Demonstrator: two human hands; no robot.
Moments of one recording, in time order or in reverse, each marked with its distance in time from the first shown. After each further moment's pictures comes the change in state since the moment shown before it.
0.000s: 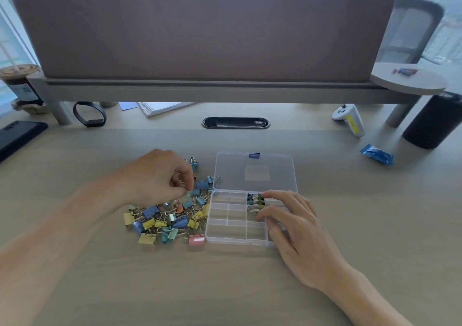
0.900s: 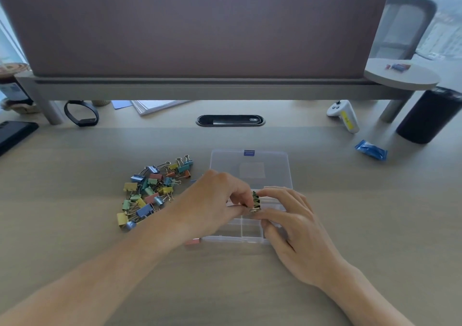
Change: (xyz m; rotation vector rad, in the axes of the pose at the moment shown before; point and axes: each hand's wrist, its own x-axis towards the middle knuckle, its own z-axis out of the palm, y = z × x) left_hand 0.010 0.079 0.059 -0.234 0.090 0.224; right_hand 0.000 -0.002 -0.004 0.053 0.020 -0.051
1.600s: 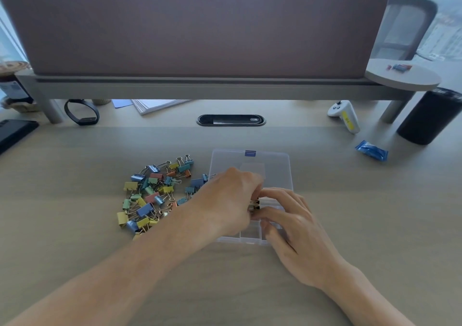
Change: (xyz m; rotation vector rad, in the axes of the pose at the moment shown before) left_hand 0.018 0.021 0.010 0.226 -0.019 -0.056; right_hand 0.001 -0.003 -0.002 0.016 -0.072 0.014
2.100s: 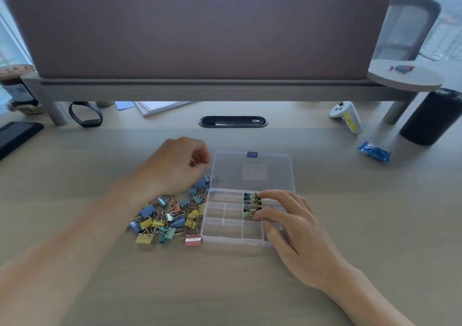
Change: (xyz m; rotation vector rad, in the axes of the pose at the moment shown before) left_hand -0.004 -0.078 -0.052 -0.099 0.149 -0.177; right_hand -0.002 0.003 0.002 -0.019 -0.016 0.060
